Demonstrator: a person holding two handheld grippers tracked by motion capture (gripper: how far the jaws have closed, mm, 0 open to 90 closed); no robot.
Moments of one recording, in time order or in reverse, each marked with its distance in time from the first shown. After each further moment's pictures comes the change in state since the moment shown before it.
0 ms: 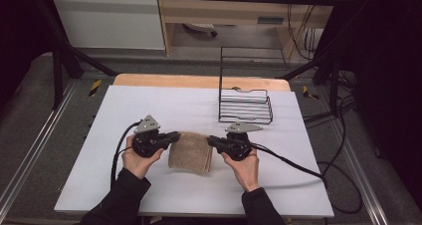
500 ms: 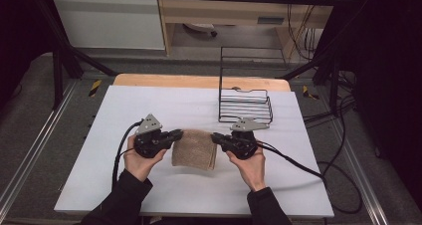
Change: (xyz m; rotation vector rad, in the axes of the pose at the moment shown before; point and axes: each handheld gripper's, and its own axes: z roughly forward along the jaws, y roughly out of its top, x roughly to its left) left arm -0.016 0.012 -0.005 -0.048 0.018 0.015; right arm 0.001 0.012 -0.020 -0.023 -0.012 -0.053
